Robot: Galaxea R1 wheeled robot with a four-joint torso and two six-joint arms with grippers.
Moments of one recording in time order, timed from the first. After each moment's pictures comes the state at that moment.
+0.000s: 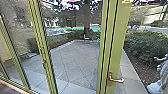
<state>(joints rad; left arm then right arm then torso) 1.49 2.90 -2.56 -0.53 0.14 0.52 -1.10 1.56 -0.83 -0.42 -0.12 0.52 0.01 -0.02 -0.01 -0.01</state>
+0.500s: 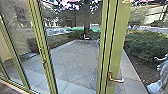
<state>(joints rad) 1.49 2.90 -2.56 -0.53 0.14 0.52 -0.74 1.51 -0.72 -0.36 -0.35 0.64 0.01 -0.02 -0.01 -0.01</state>
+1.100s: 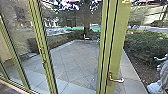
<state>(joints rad) 1.49 2.91 -2.57 -0.53 0.14 0.52 -0.46 1.51 -0.71 -0.32 -0.58 0.87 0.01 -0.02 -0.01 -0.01</state>
